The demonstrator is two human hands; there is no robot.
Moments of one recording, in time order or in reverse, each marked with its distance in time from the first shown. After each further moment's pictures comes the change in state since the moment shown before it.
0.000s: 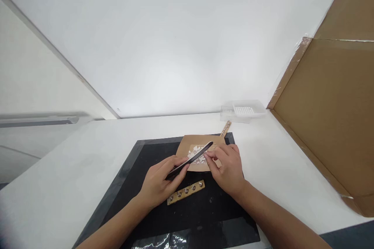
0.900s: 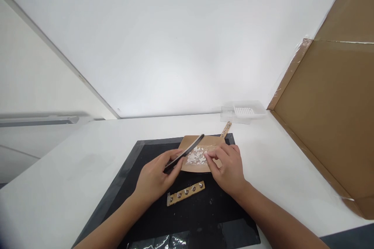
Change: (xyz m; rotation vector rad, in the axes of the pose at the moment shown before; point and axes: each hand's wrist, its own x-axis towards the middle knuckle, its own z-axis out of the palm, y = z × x) left_hand 0.003 -0.008 -0.006 0.199 0.017 -0.135; right_hand 0.000 0.001 0.000 -0.011 0.000 0.025
